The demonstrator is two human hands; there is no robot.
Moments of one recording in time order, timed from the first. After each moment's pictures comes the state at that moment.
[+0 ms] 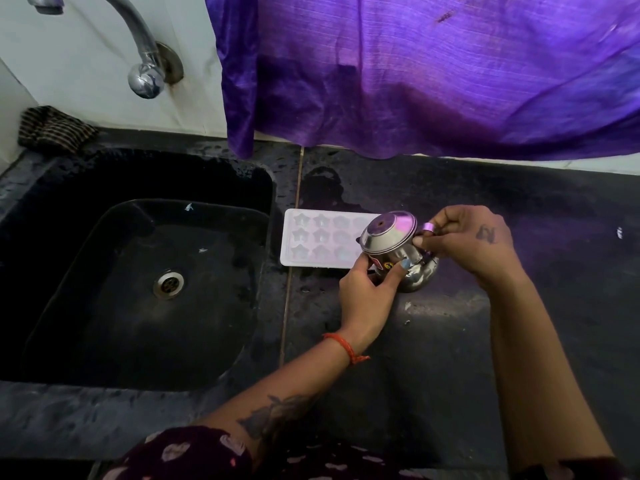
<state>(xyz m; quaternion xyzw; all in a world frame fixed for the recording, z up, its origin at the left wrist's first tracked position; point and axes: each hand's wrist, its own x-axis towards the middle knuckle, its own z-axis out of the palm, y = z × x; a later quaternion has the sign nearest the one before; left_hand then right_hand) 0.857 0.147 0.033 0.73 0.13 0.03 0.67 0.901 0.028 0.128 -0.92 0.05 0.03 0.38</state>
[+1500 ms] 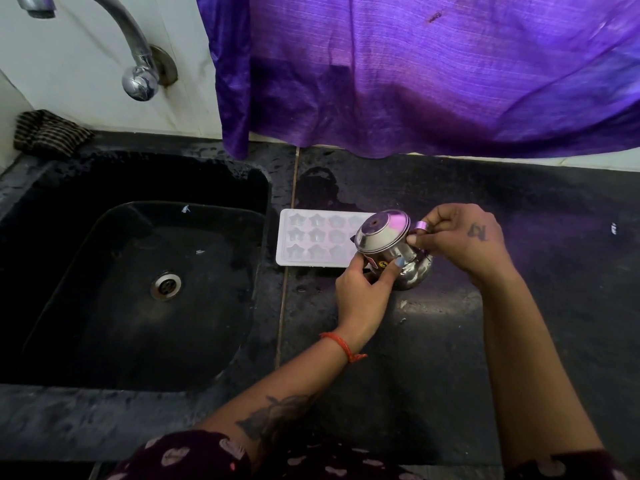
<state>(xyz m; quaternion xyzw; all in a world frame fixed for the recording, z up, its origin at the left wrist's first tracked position) 0.855 0.144 0.035 0.72 0.14 0.02 0.68 0.900 0.028 0.129 -0.93 0.06 0.04 0.37</state>
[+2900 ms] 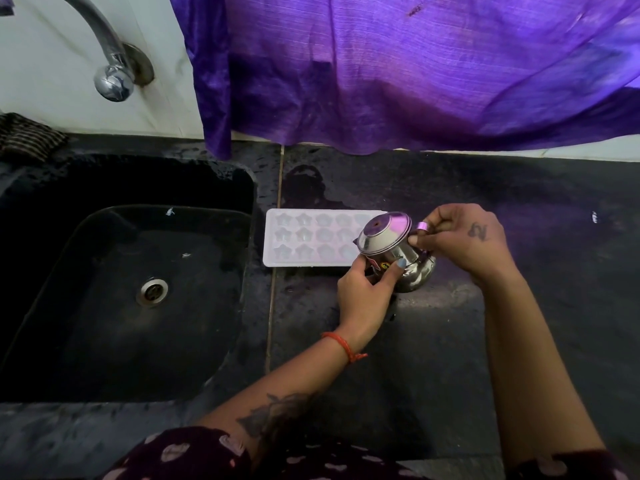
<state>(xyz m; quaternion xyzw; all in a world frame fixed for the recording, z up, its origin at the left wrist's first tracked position) 0.857 0.127 0.030 0.72 0.14 -0.01 0.68 0.896 0.010 0.126 -0.93 0.08 0.03 0.36</state>
